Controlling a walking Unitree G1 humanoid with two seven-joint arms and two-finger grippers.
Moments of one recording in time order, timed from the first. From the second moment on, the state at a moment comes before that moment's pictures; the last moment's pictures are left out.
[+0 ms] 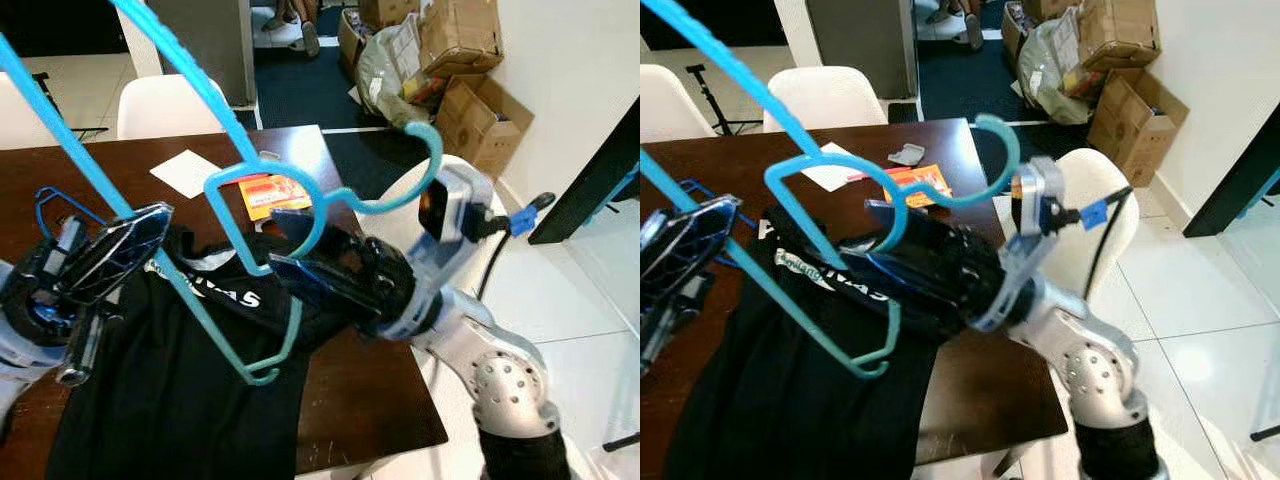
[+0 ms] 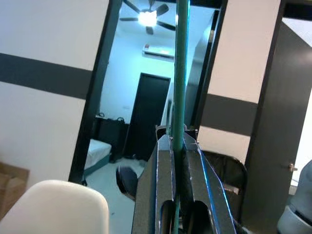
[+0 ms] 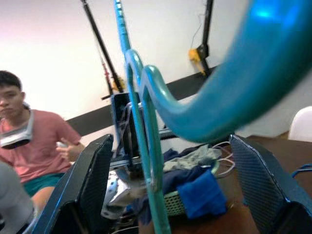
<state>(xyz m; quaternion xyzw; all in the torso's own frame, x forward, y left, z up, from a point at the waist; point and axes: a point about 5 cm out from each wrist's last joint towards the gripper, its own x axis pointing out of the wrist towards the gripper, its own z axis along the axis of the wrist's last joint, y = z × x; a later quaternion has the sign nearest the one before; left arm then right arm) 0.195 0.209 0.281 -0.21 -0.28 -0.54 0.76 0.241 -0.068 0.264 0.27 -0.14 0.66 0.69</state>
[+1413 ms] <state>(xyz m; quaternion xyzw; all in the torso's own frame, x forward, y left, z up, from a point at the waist) 0.219 0.221 0.276 -0.23 -0.26 -0.44 0.83 0.248 -0.076 0.271 0.25 -0.16 0.63 0.71</state>
